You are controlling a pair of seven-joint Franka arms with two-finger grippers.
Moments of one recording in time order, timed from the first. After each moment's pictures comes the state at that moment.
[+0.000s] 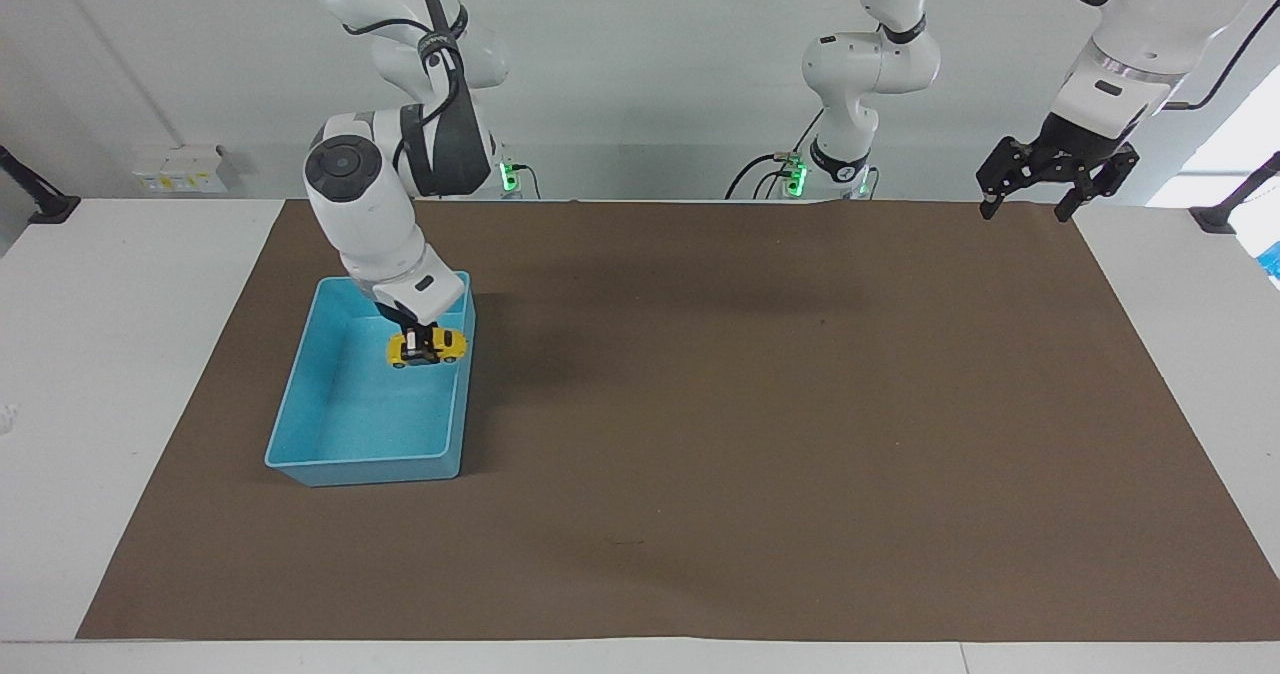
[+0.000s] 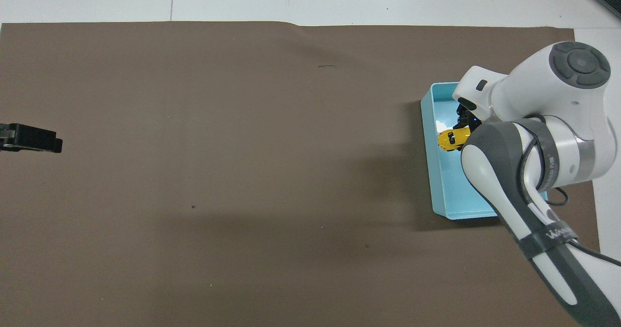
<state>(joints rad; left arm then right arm) -0.06 -0.08 0.02 -1.62 -0.02 1.58 0.06 -0.07 0.20 0.20 -1.79 -0.08 1.92 -1.54</state>
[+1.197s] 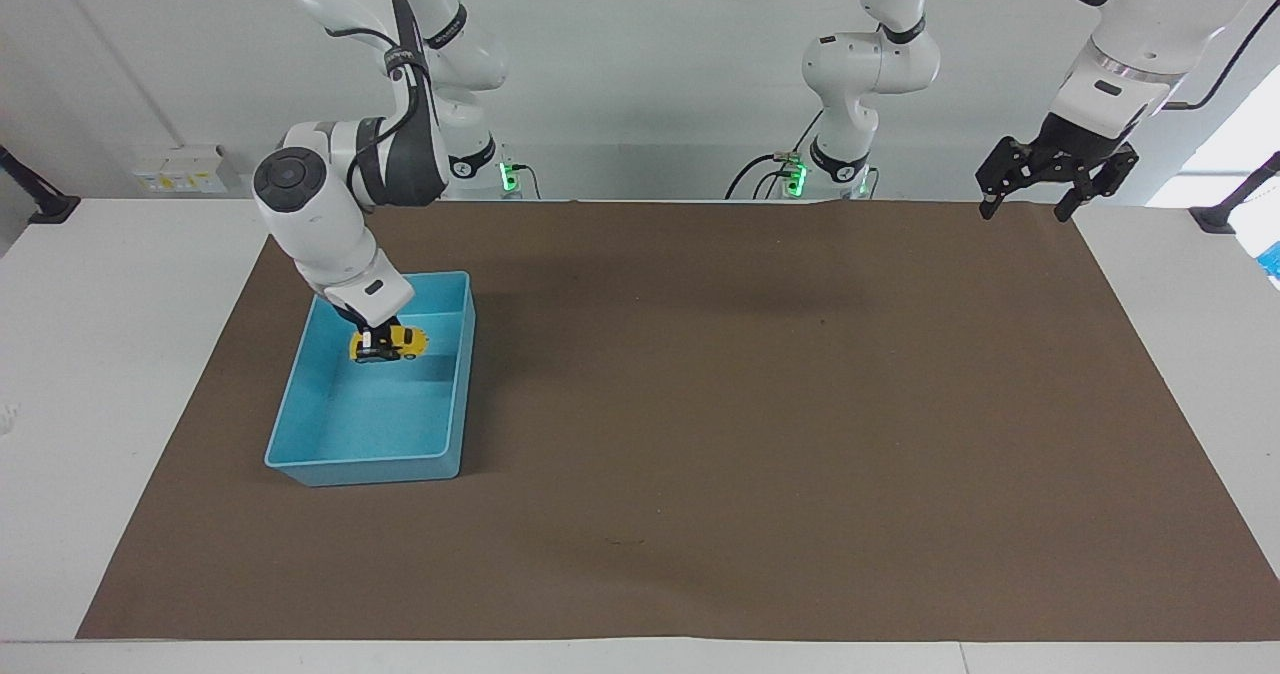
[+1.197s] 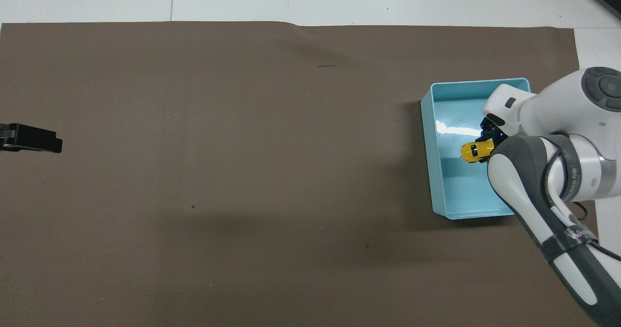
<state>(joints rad) -0.06 -0.08 0.02 -1.62 -0.02 1.58 0.06 -0.18 0.16 0.20 -1.95 -0.08 2.04 -1.61</state>
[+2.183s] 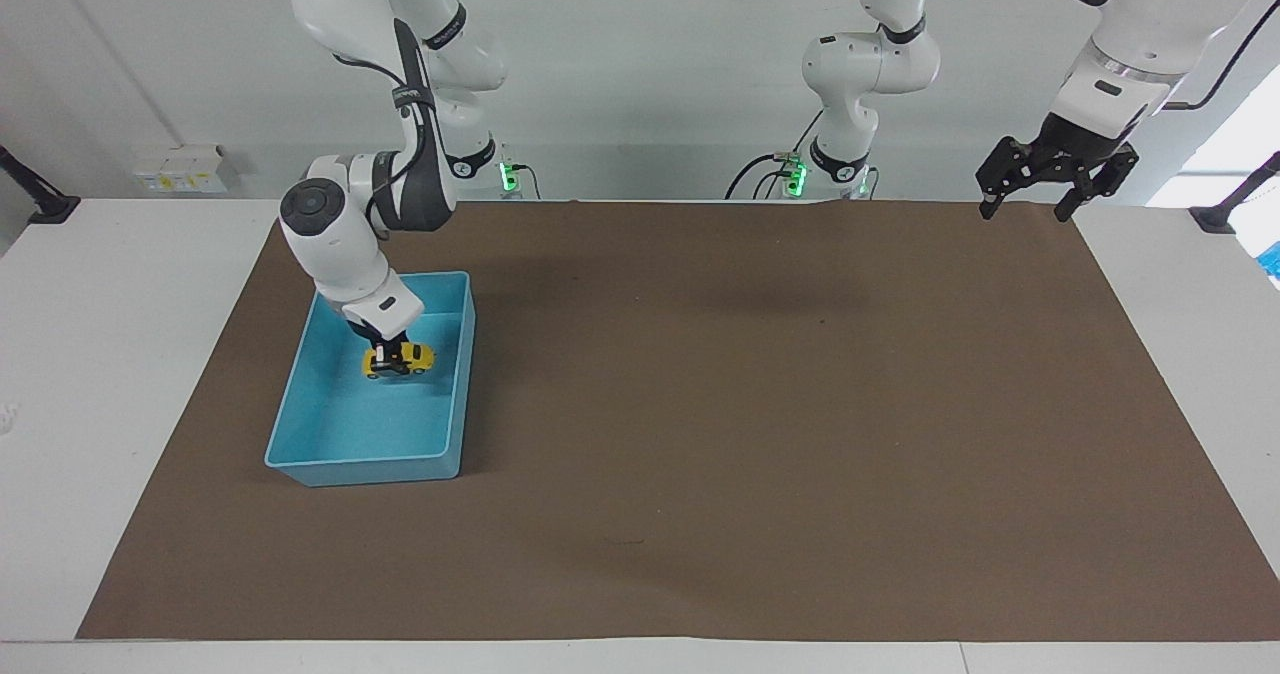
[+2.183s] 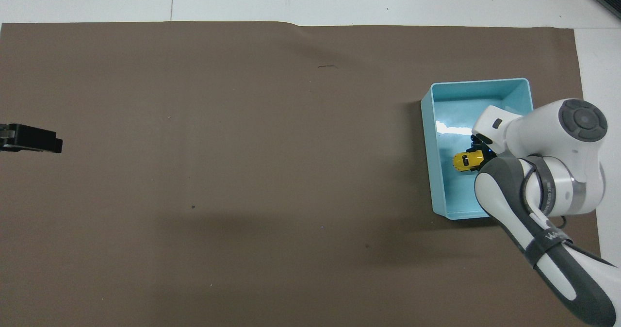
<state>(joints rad) -0.06 -0.08 0.02 -1.62 -0.02 1.58 0.06 -0.20 0.17 0.20 -2.10 -0.08 2.23 -1.66</state>
